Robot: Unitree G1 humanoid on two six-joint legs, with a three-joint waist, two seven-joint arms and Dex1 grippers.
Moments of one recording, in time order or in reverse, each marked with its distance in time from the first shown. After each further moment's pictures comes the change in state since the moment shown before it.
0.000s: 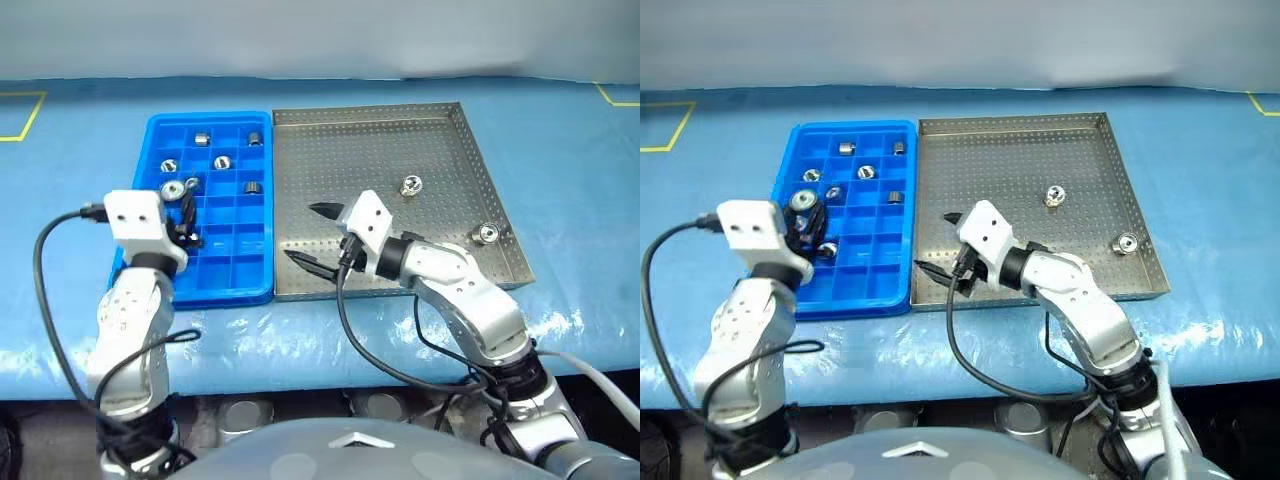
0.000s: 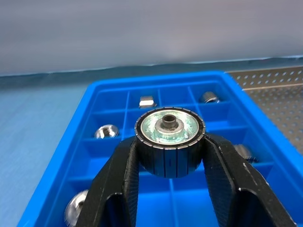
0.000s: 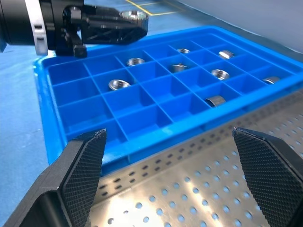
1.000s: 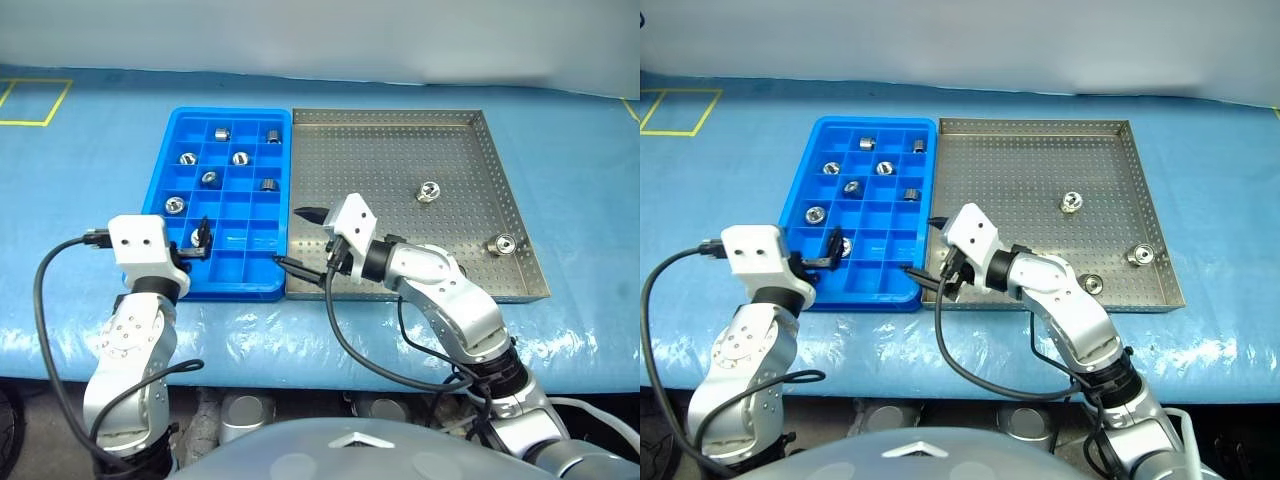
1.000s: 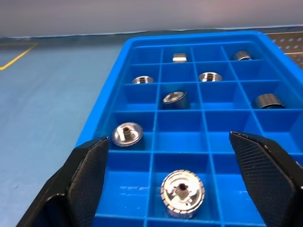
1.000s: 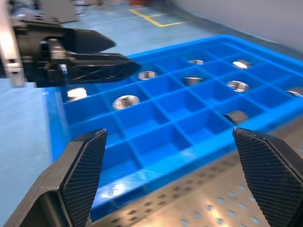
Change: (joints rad) left arm 0.017 0.001 -0.094 -0.026 -0.002 0.006 0.022; right arm 0.050 0.097 -0.032 0.005 -0.029 0.004 -0.099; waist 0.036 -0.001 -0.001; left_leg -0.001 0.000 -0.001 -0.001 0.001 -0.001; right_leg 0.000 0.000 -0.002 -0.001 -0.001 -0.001
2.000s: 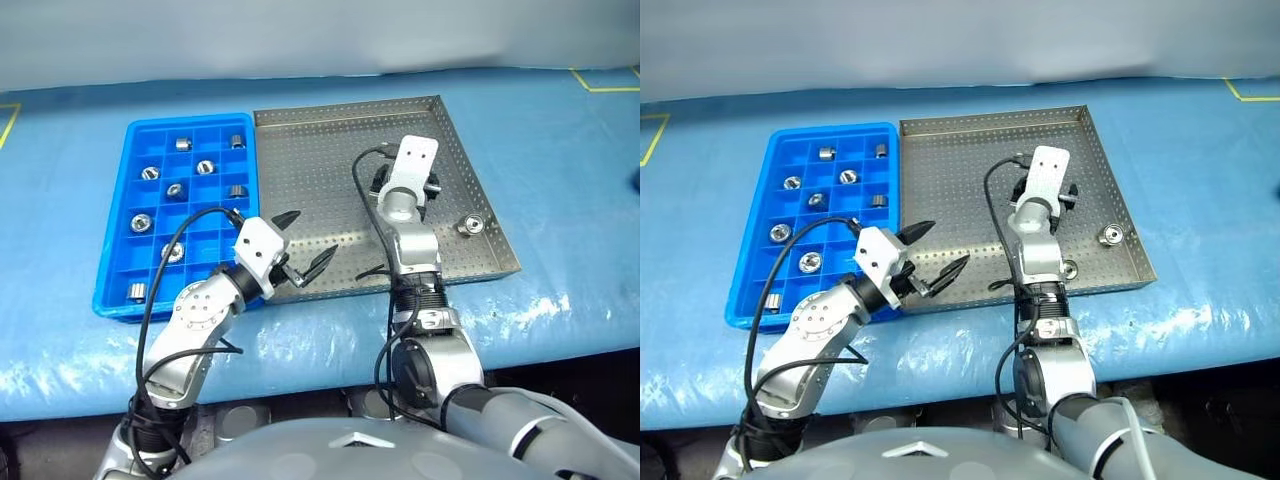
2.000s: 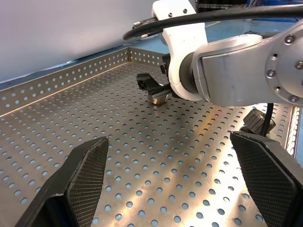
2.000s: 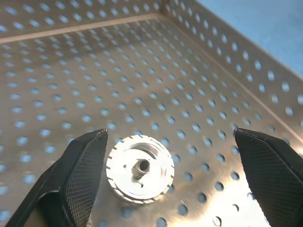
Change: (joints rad) left arm -0.085 0.151 -0.359 0.217 -0.089 -0.298 -0.419; right arm -0.412 0.419 -0.520 0.869 -0.271 -0.123 -1.074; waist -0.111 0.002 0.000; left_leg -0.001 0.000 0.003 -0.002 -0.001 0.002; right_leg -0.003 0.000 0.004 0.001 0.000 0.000
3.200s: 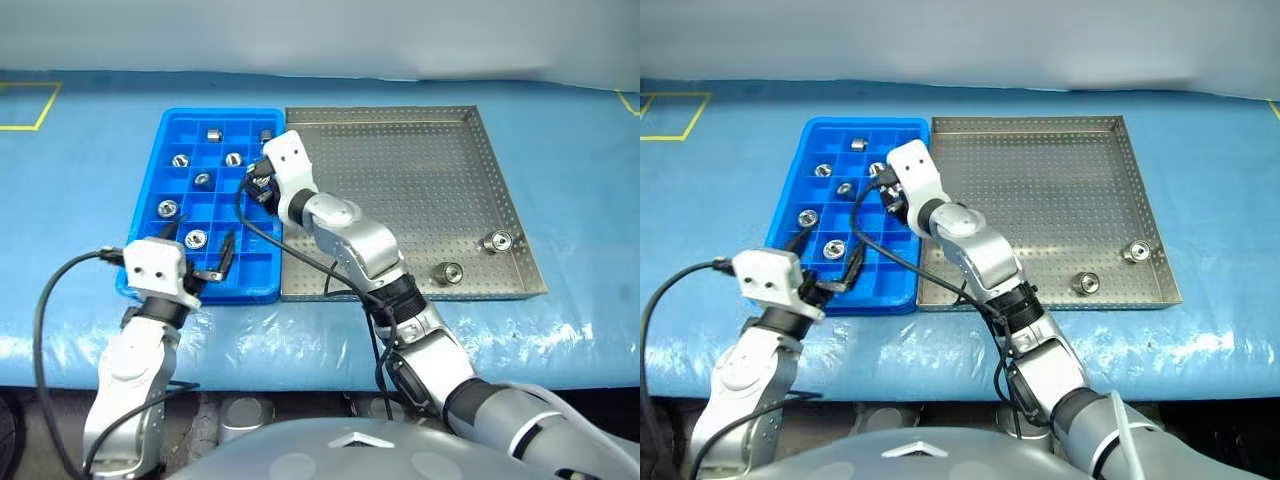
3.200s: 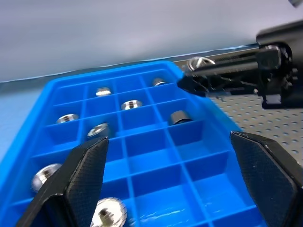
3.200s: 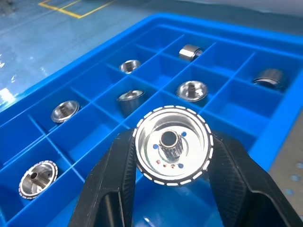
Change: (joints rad) left arm 0.372 -0.083 0.335 -0.246 0.017 -0.048 0.317; right arm -0.019 0.001 0.534 -0.203 0.193 0.178 0.740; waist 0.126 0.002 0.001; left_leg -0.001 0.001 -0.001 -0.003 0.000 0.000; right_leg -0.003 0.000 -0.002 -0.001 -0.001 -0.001
